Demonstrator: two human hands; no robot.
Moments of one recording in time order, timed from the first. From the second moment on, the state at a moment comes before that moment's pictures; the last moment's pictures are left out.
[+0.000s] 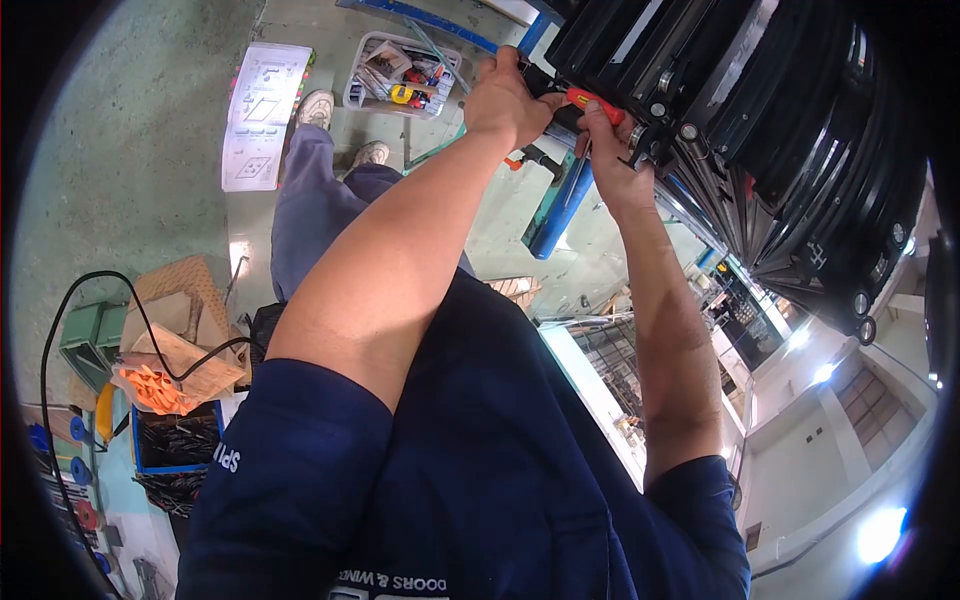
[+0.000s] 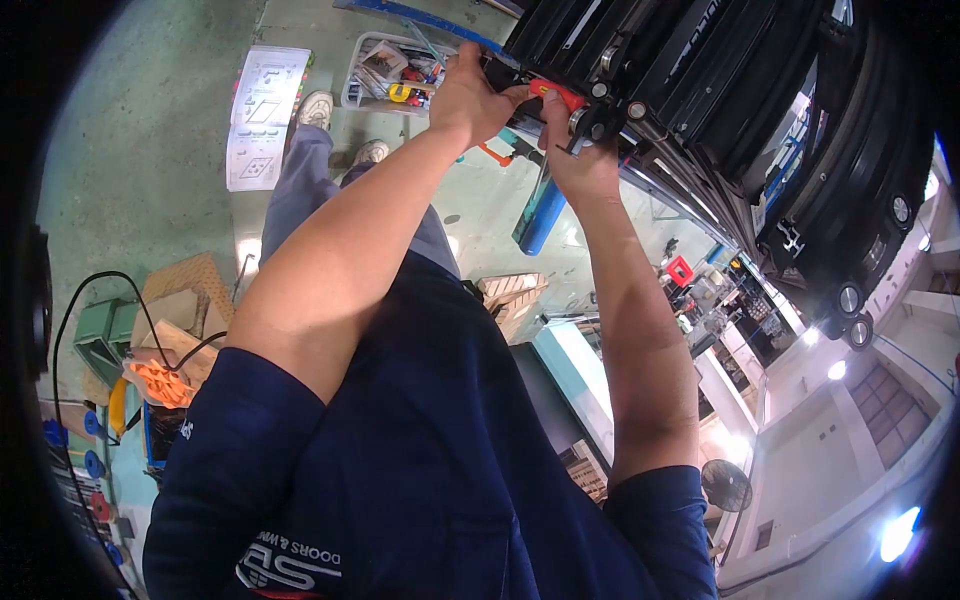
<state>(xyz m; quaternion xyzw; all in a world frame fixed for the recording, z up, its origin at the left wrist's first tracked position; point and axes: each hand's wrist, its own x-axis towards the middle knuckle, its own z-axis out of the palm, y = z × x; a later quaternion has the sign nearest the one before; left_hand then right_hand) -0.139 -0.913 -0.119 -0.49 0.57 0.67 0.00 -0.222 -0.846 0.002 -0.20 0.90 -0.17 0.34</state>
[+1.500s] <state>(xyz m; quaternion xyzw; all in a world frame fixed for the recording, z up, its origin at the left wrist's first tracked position) -0.140 -0.911 -0.118 -0.49 0.58 0.65 -0.01 -0.226 -0.830 0.010 -0.47 0.87 0.04 0.12</state>
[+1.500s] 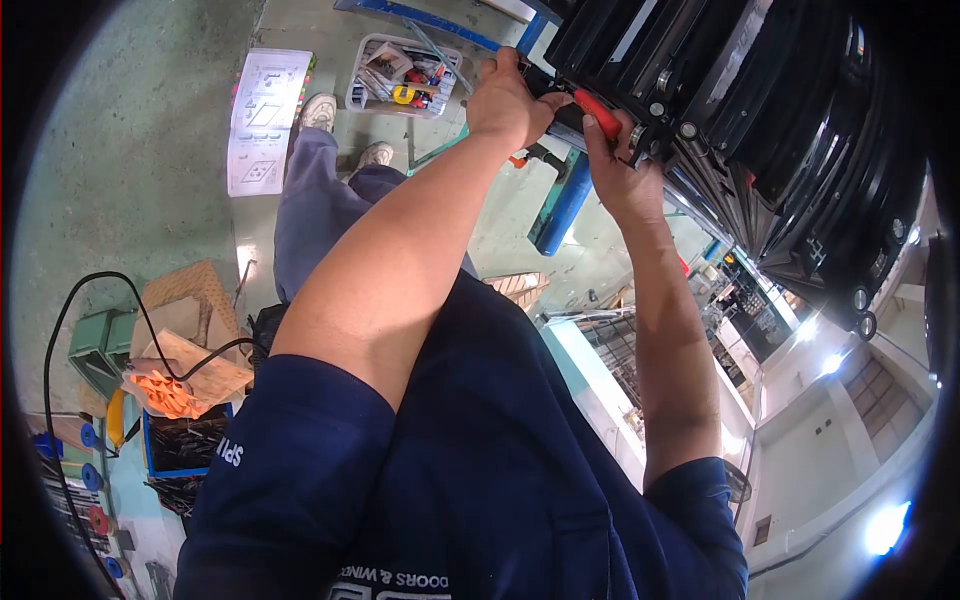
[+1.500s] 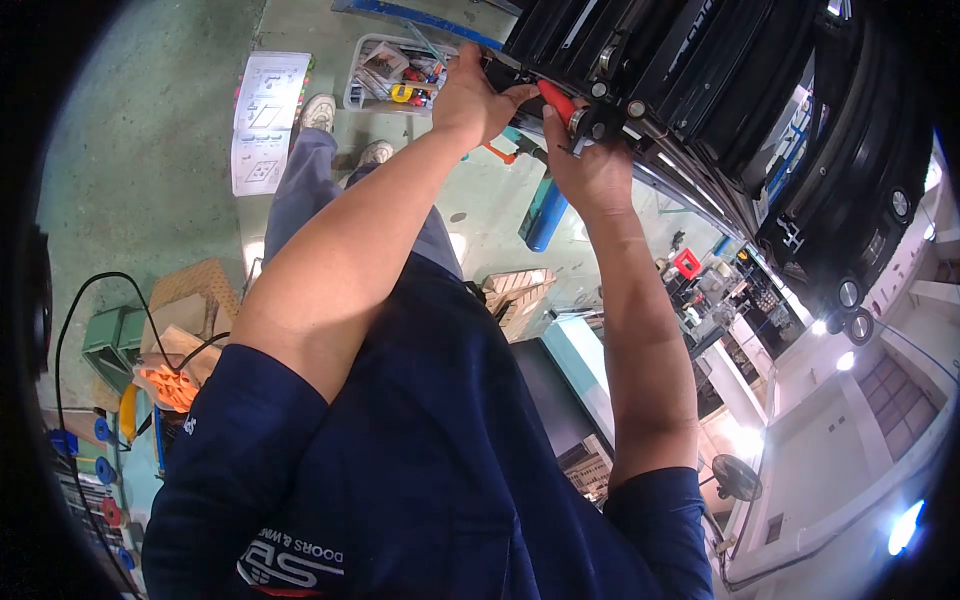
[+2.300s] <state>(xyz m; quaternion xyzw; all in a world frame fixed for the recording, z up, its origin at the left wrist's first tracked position) -0.140 -0.912 -0.118 -0.49 0.57 0.66 0.01 -0.245 -0.836 0.015 -0.55 0.81 0.16 0.14</state>
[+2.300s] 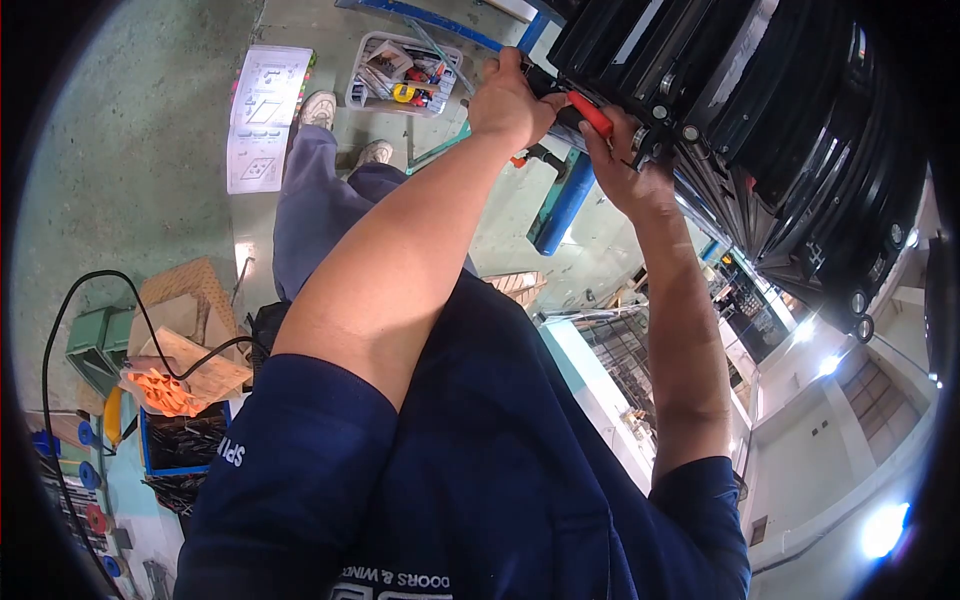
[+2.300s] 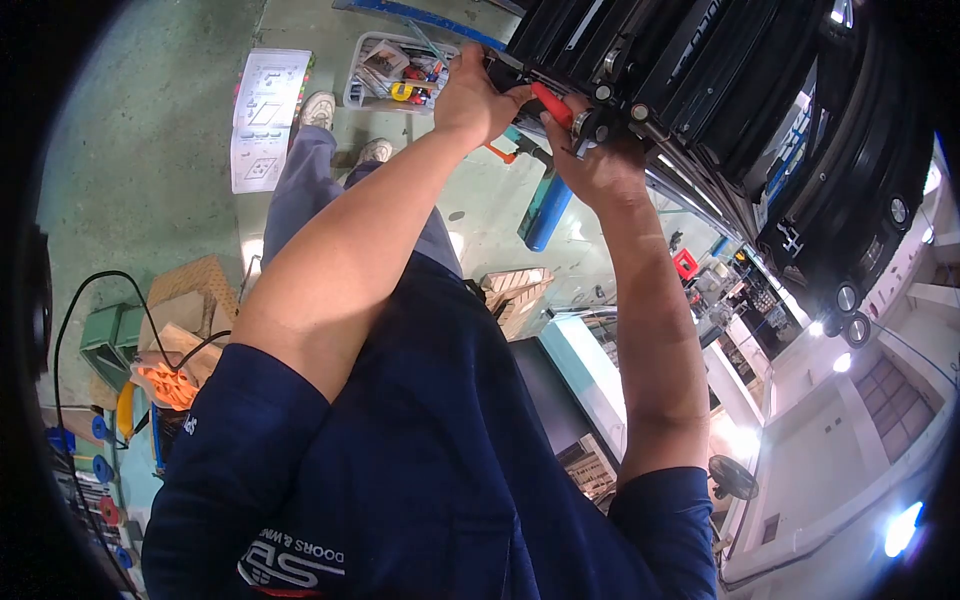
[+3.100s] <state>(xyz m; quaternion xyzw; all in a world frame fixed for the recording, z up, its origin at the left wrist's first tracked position) -0.136 -0.912 -0.121 -0.47 0.57 0.68 -0.01 -0.227 -0.866 0.013 0.13 0.83 -0.27 0.47</state>
